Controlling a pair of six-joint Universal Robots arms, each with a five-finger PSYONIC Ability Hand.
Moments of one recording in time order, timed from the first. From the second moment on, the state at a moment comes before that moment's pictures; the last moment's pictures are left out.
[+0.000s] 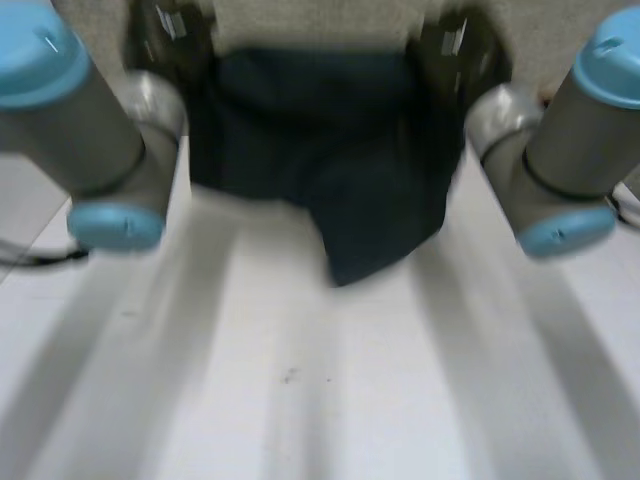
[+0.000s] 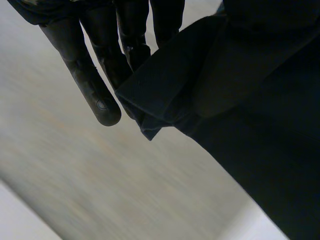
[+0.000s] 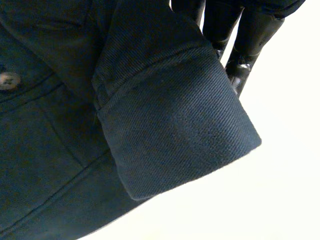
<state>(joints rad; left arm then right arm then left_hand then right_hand) 4.23 -2.09 -0.91 3.39 -1.73 3.71 2.04 -1.03 0.94 -0.28 1.48 2.49 1.13 1.20 1.19 1.20 0.95 0.97 1.18 1.19 1.19 0.93</state>
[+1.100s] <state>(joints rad) 4.25 -1.91 -1.81 3.60 -1.72 3.67 1.98 -1.07 1.65 -0.19 1.45 2.82 1.13 1.20 1.20 1.20 0.95 0.41 0.46 0.47 0.47 0.30</state>
